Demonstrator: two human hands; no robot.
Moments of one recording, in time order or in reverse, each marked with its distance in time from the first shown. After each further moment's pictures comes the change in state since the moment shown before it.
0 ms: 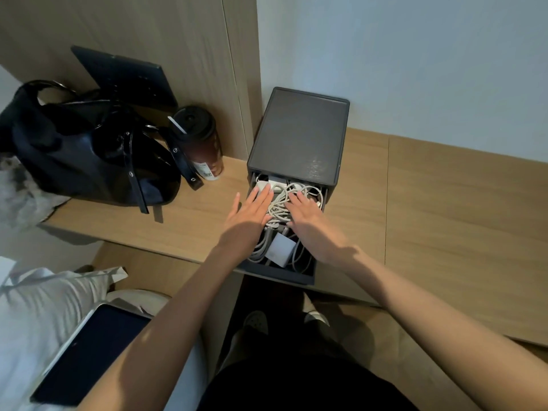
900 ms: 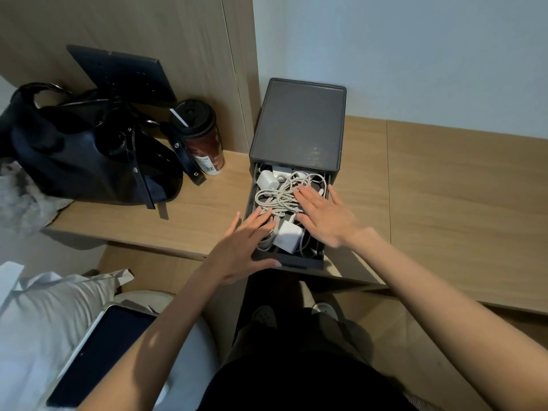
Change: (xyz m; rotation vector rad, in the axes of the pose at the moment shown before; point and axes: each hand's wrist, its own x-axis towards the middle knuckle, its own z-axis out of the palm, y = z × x) left_hand -0.062 -0.022 0.000 -0.189 -0.127 0.251; right_hand -0.007 0.013 0.002 -0.072 -0.197 0.089
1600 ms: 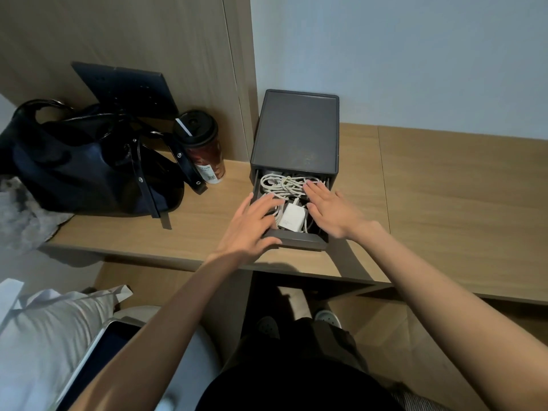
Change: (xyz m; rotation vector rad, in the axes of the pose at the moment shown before) left_hand 0.030 -0.012 -0.013 0.127 0.291 0.207; right_hand 0.002 -0.001 -0.009 0.190 0.046 0.136
